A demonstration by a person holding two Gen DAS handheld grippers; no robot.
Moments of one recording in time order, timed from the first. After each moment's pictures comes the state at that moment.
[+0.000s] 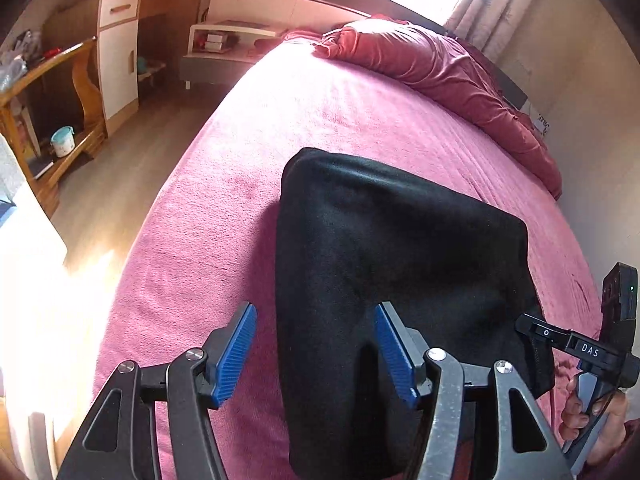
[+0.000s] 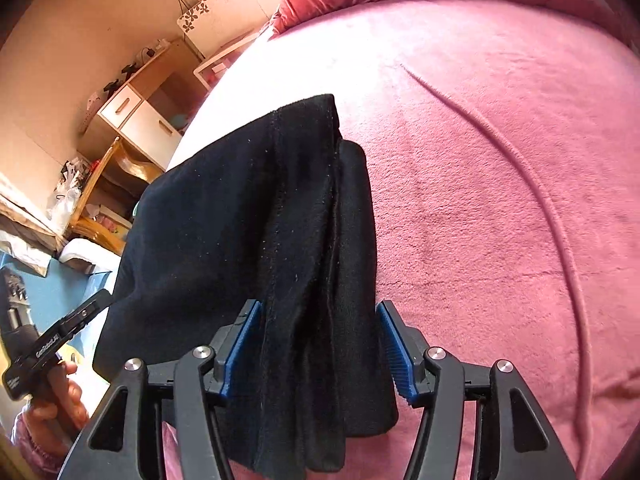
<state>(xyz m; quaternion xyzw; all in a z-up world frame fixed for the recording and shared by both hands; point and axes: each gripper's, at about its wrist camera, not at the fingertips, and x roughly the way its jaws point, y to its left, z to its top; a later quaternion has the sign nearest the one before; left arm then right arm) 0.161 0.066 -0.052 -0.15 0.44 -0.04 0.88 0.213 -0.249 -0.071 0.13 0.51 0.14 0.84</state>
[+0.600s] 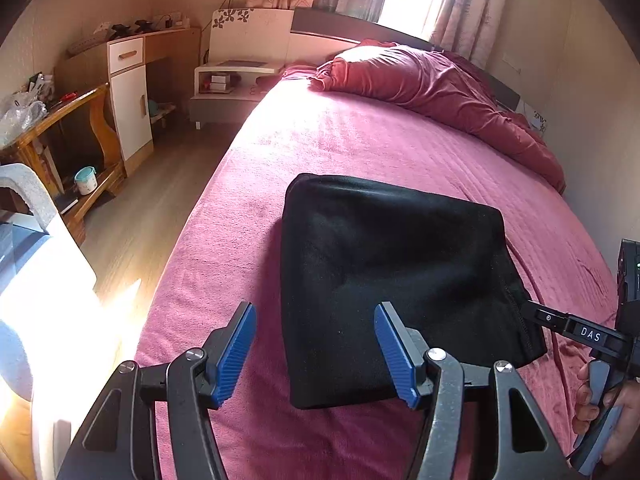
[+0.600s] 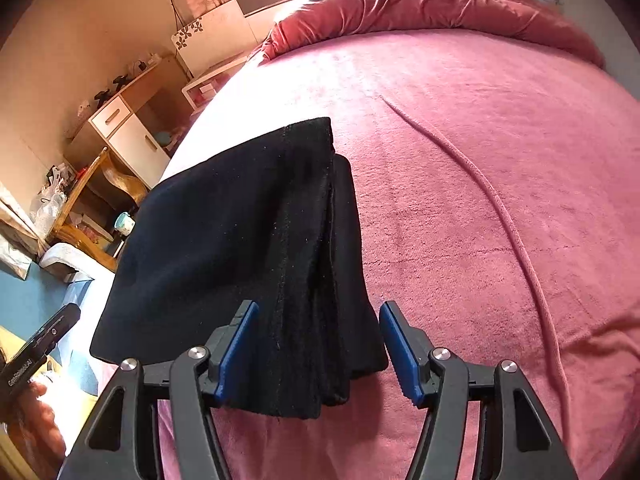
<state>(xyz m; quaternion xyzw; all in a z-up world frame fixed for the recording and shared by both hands) 0.107 0.050 -0.021 -0.10 0.40 -0.01 0.91 0.161 -0.250 -0.046 0.11 0.47 0.09 0.87</state>
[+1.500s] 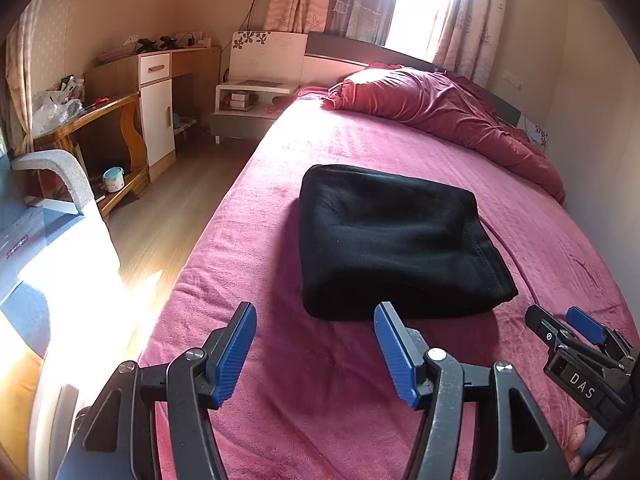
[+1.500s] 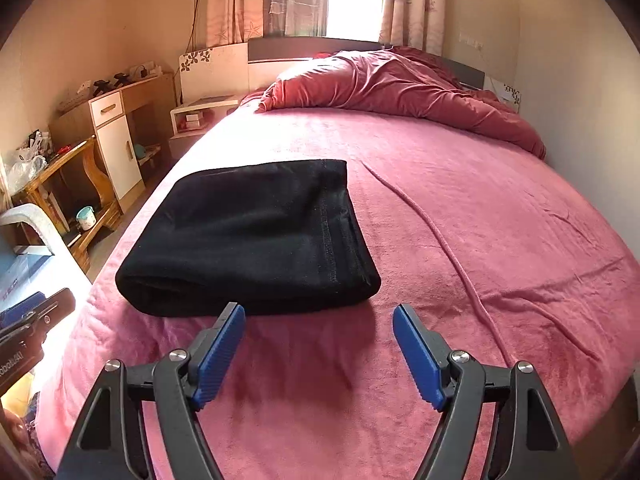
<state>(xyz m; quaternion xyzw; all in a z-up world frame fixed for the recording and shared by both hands) -0.009 0.036 -0.010 -0.10 0.35 0.02 0.93 0.011 -0.172 0.007 -0.03 0.36 -0.01 0.93</state>
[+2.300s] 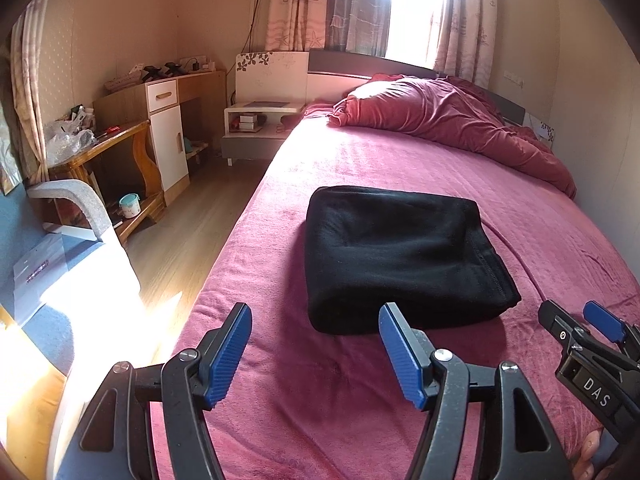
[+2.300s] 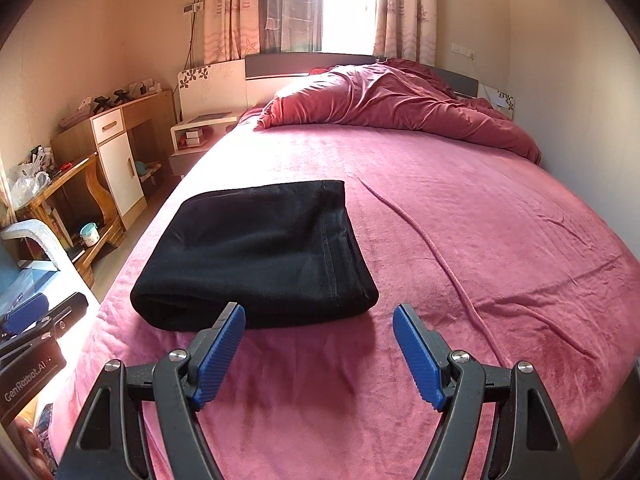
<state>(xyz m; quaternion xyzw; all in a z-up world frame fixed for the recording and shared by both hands) -0.015 0.021 0.008 -0.06 0.33 0.05 0.94 -0.005 -0.174 0.026 -0.02 0.33 -0.02 0.94</state>
